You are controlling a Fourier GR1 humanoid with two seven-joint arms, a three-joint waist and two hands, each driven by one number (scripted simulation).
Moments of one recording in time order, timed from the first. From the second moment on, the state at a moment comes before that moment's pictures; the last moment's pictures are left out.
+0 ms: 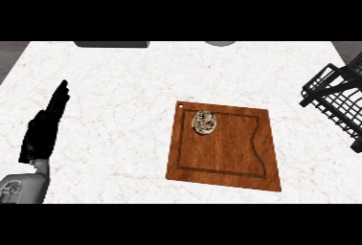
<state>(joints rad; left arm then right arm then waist) -0.15 0.31 0.04 -1.47 -0.13 0.11 0.09 -0.99 -0.77 0.01 -0.58 0.72 -0.31 0.86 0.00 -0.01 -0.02</state>
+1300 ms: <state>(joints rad) -0.07 0.31 0.09 -1.49 -0.14 0.11 0.08 -0.40 -0.87 -0.33 -1.52 0.61 -0.32 1.11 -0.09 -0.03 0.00</state>
